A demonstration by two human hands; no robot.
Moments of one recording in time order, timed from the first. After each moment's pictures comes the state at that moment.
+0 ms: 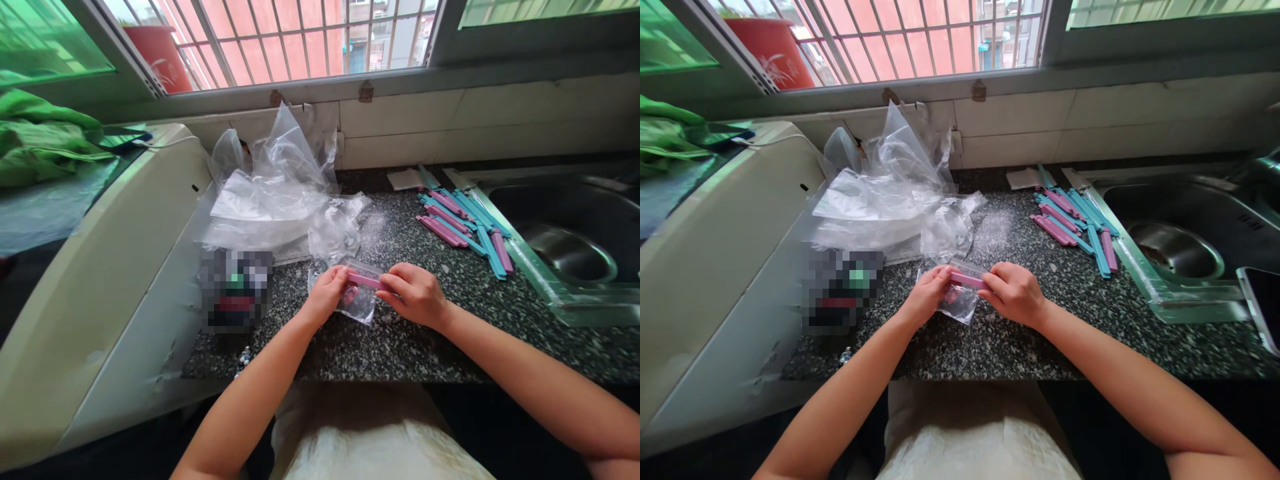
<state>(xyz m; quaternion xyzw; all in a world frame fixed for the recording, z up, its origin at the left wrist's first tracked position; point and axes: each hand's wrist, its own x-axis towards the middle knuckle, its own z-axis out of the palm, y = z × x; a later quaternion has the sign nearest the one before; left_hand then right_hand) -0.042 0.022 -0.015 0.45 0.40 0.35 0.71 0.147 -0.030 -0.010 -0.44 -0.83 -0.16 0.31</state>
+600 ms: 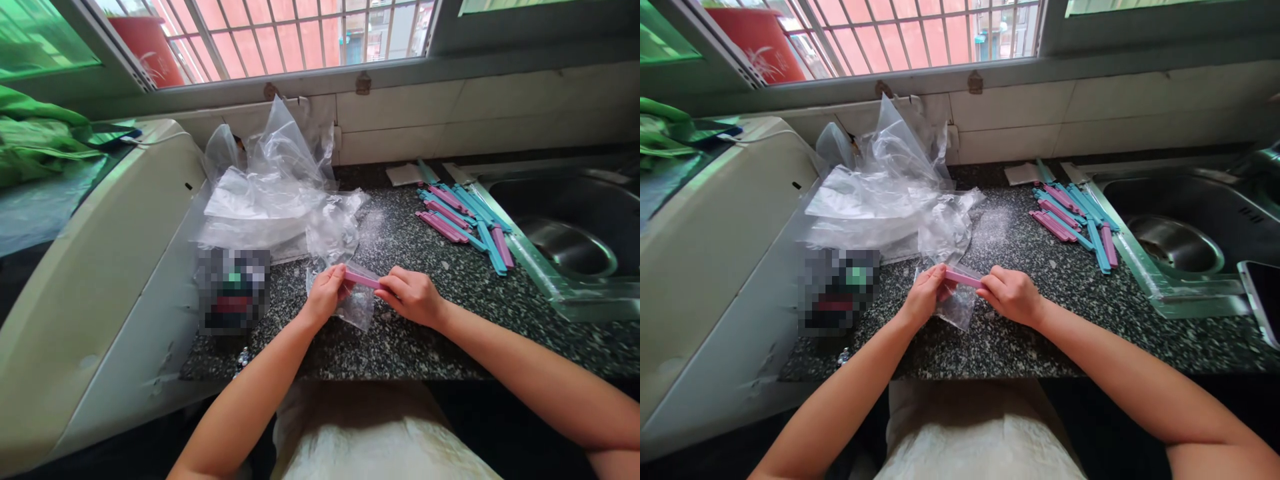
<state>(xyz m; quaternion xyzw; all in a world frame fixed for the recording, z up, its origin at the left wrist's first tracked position) -0.040 0.019 -0.015 0.51 0.41 0.38 0.66 0.146 -0.031 -0.021 -0.43 -0.83 -0.14 0.31</state>
